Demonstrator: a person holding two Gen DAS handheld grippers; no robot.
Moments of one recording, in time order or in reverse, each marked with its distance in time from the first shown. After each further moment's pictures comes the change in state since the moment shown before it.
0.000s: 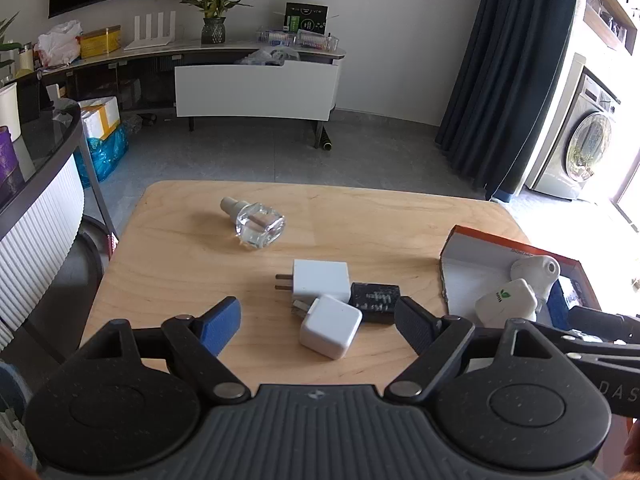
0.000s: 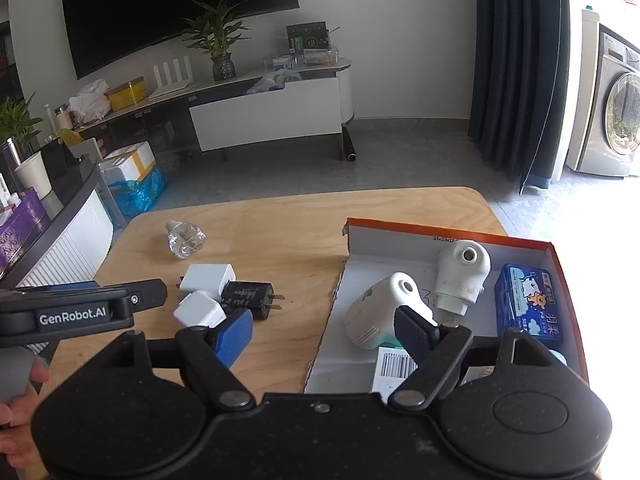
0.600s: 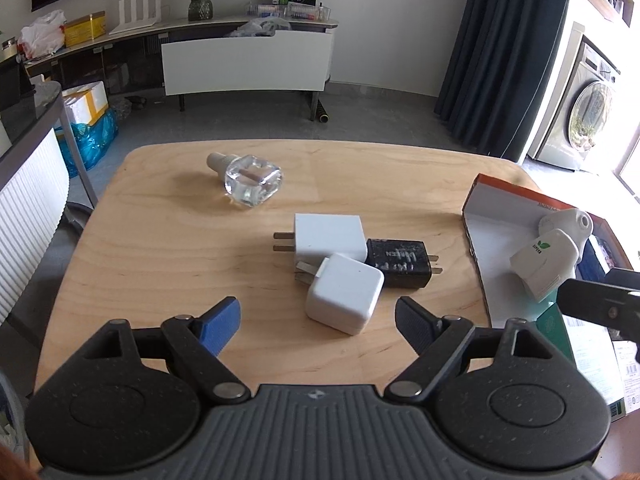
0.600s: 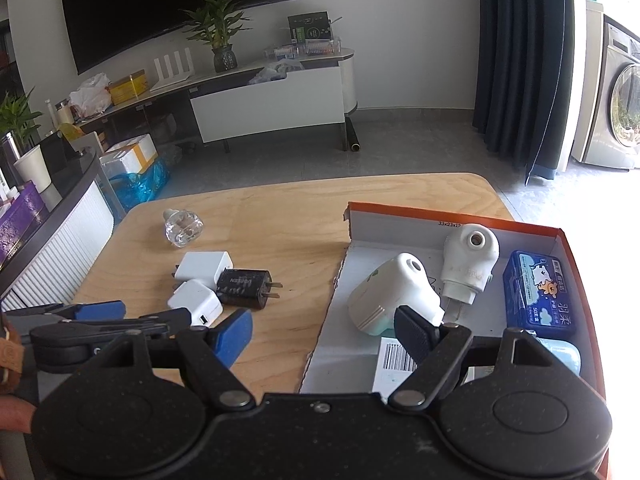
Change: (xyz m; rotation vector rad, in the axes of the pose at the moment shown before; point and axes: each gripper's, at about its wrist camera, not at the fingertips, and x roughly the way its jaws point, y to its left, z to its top) left arm 0.047 0.003 -0.023 0.056 0.058 -0.014; right arm 0.015 -0.007 -0.006 0.008 0.023 0.011
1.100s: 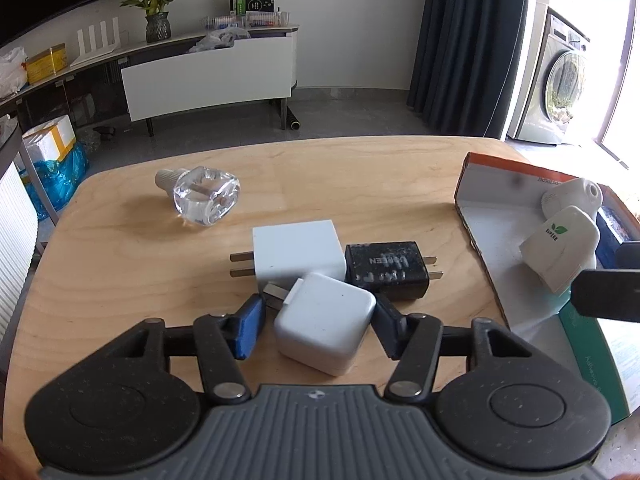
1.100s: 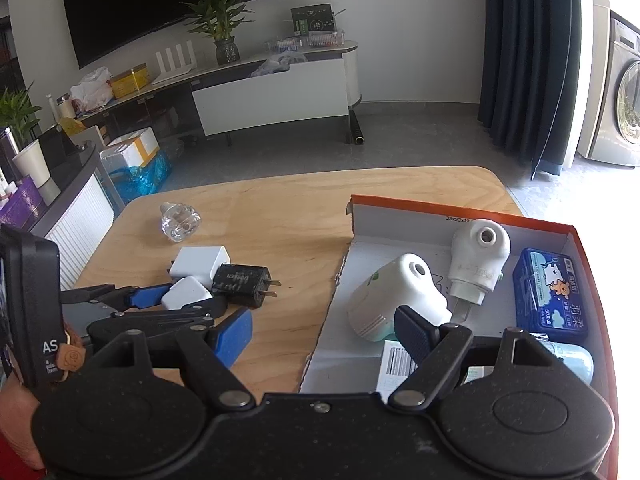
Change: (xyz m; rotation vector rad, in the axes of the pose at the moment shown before) left arm 0.025 -0.006 -0.002 0.114 -0.033 -0.033; right arm 0.016 0.000 0.001 -0.011 0.023 0.022
